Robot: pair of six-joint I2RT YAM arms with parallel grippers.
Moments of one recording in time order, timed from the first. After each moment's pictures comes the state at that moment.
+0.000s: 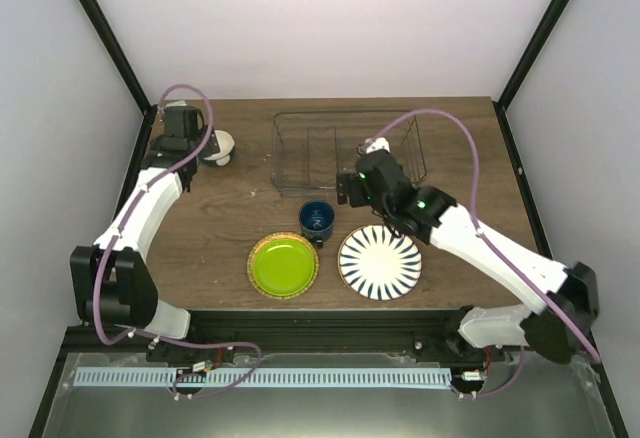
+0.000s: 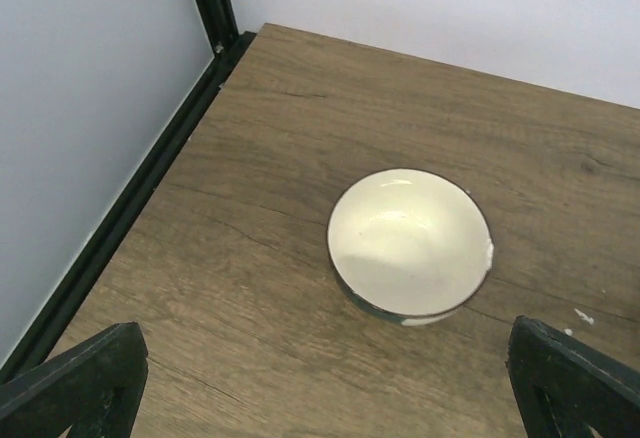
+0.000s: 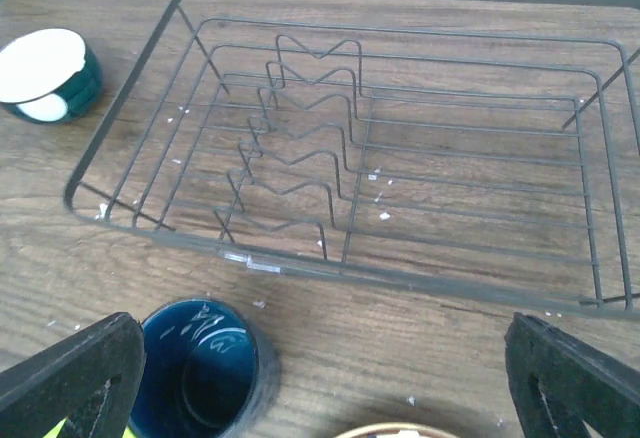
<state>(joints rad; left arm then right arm) -0.11 1.44 1.19 -0.39 -0.39 -0.26 0.80 1.33 1.19 -0.55 0.40 0.43</state>
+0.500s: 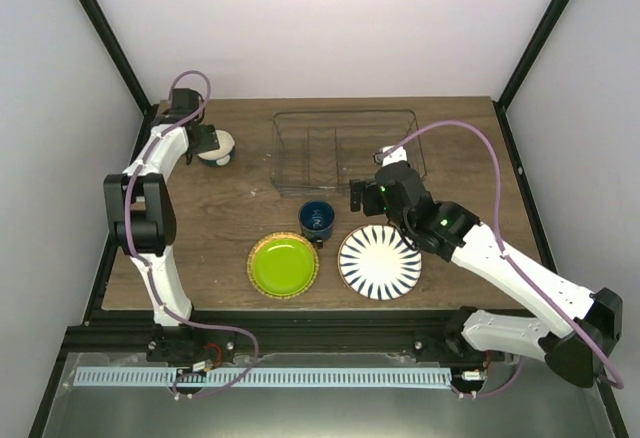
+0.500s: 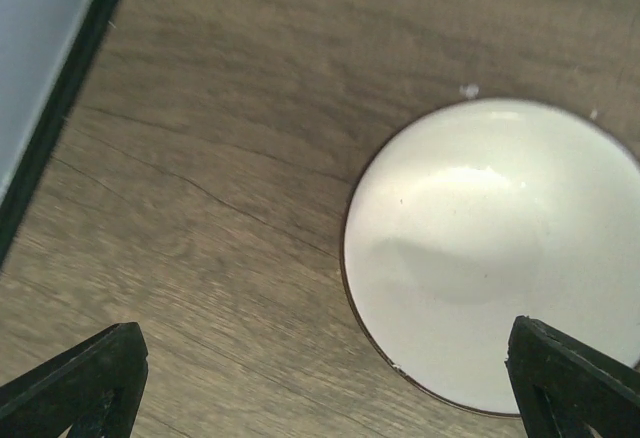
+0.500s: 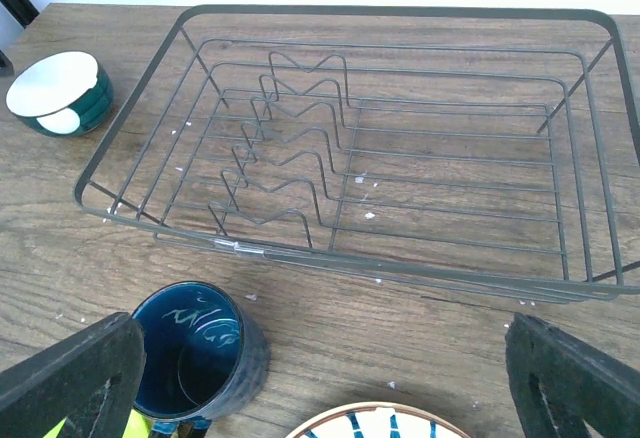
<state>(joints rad) 0.02 1.94 1.62 -0.65 -0.27 -0.25 0.80 1.11 1.03 -0.51 0.40 0.42</state>
